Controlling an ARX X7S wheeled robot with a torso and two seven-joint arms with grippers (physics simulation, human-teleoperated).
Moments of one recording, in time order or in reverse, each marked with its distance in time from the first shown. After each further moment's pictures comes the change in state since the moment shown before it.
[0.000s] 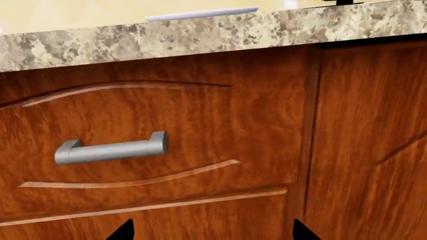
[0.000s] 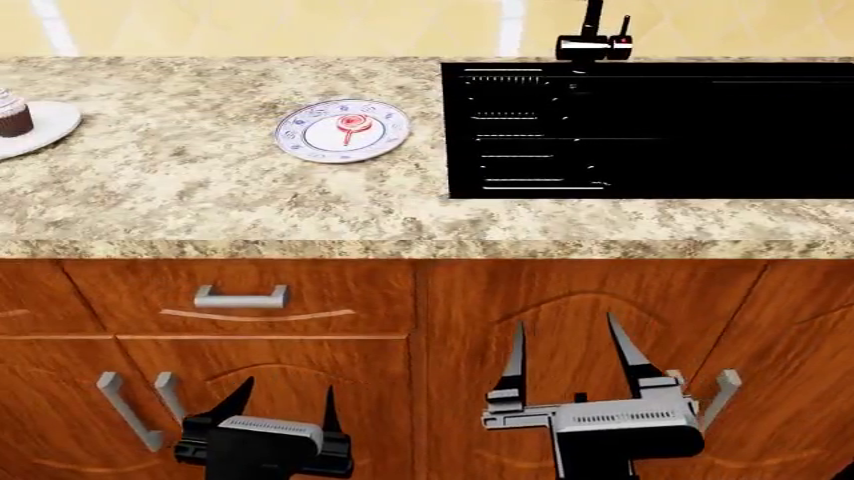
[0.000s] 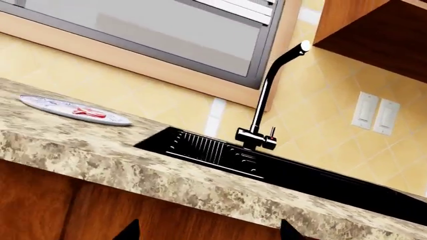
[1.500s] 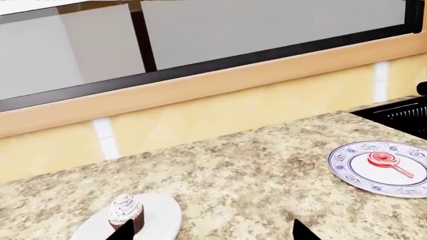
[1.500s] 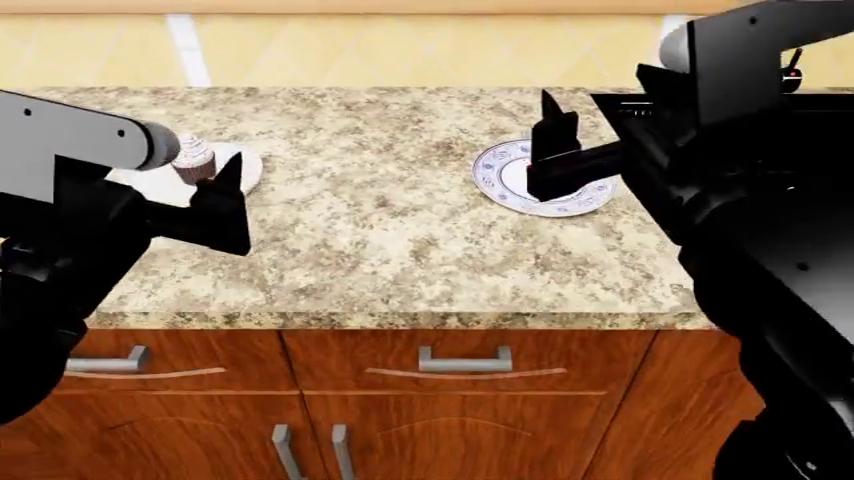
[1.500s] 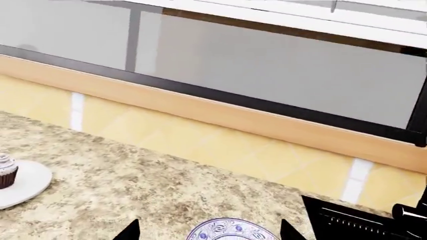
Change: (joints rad) left arm -0.876 -0.332 -0.263 0.632 -0.618 -1.375 -0.052; right arm 1.020 0.129 0.183 -0.399 0.678 1.510 -0.245
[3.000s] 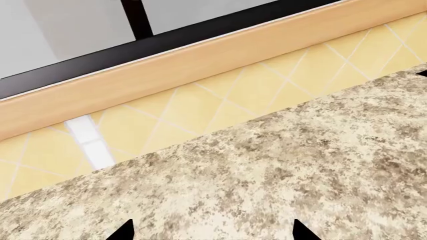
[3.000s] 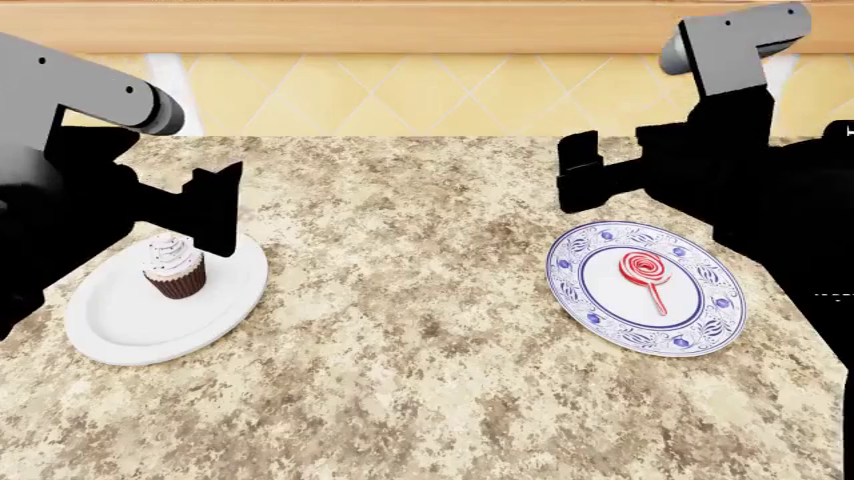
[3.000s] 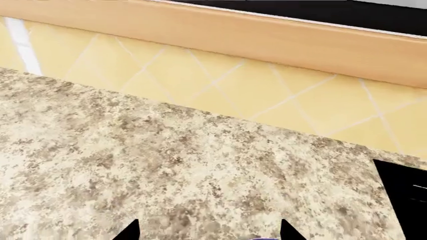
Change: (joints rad) left arm -0.278 -0.254 0.230 -0.269 -0.619 -0.030 -0.360; right arm 0.235 0.253 -0.174 0.502 0.701 0.023 0.361
